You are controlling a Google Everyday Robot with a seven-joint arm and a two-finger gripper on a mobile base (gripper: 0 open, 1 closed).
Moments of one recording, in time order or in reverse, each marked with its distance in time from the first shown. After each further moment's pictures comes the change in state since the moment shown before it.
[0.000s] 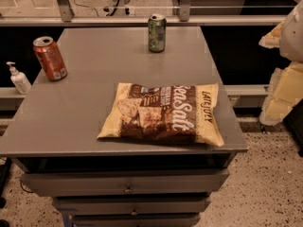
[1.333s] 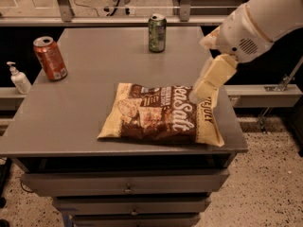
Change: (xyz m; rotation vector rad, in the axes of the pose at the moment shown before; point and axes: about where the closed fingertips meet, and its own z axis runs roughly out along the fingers) arm -0.113 -0.027 0.059 -0.130 -0.404 0.045
